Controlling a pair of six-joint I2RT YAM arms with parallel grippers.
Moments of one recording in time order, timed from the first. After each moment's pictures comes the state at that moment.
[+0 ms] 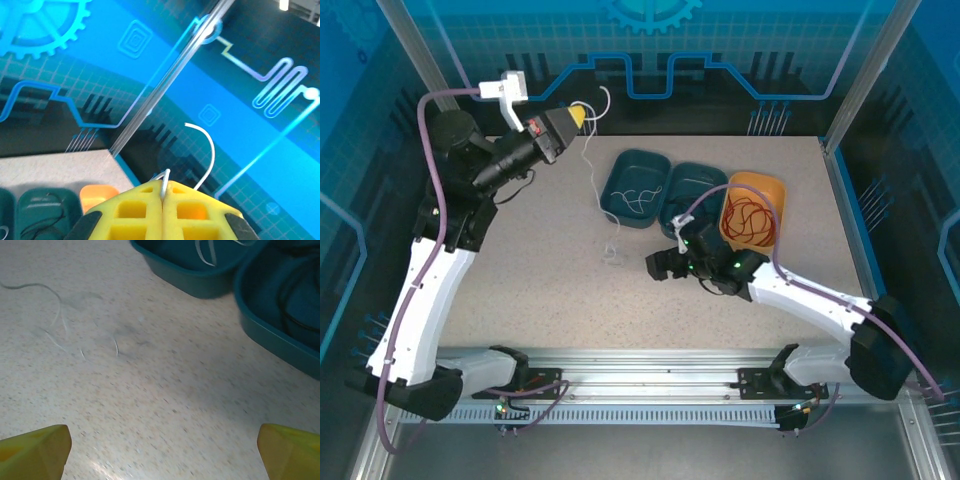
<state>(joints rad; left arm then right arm) -0.27 1.21 1.64 -0.30 0.52 -0.69 0.79 1.31 0.87 -0.28 0.05 0.40</state>
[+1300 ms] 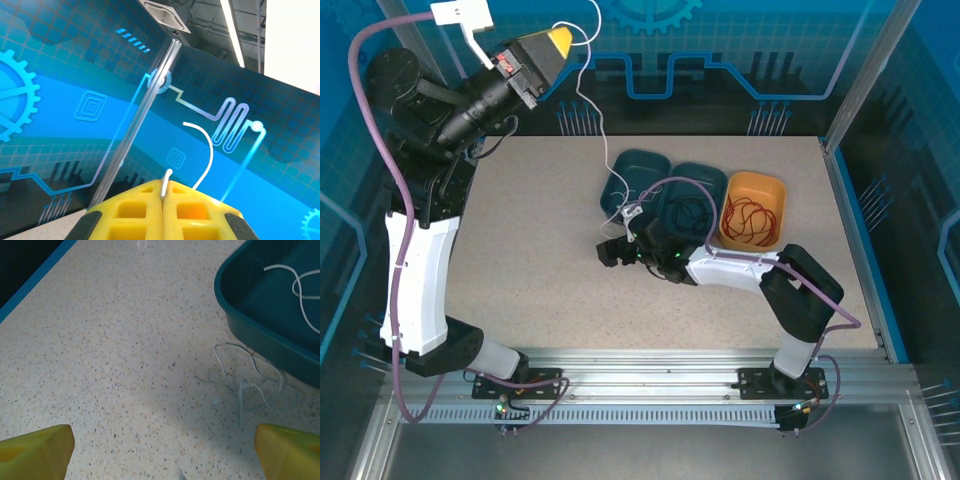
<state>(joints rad) -0.29 1.48 2.29 -0.47 0.49 -0.66 0.87 1.75 1.05 0.10 0.07 0.43</state>
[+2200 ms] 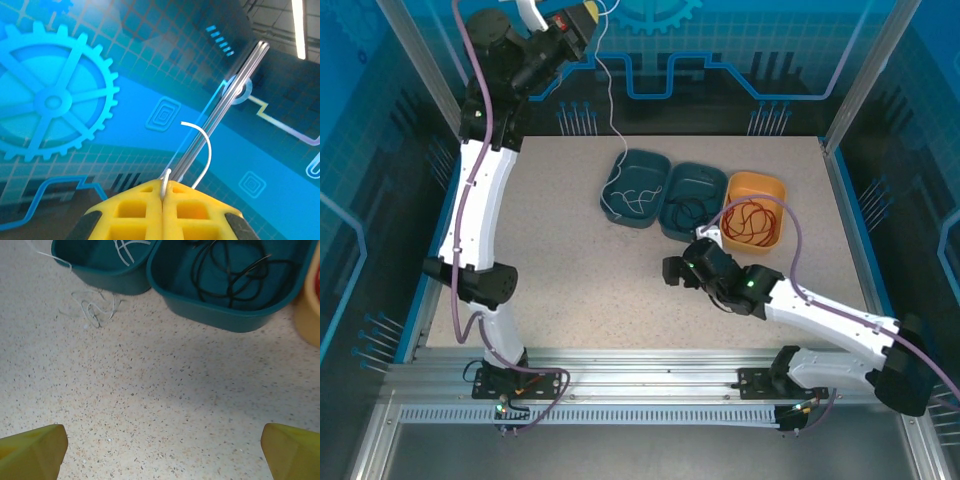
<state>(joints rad) -0.22 1.90 2.51 -0.34 0.38 -0.64 0.89 1.10 0.80 -0.52 0.39 0.71</state>
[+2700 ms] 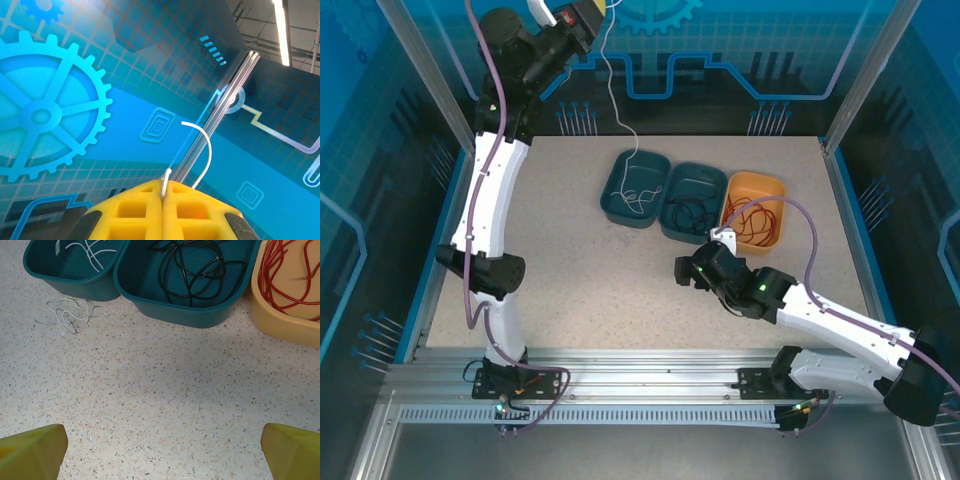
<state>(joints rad) -0.22 1.98 2.56 -0.24 0.39 -0.67 0.89 1.04 0.80 -0.63 0.45 0.77</state>
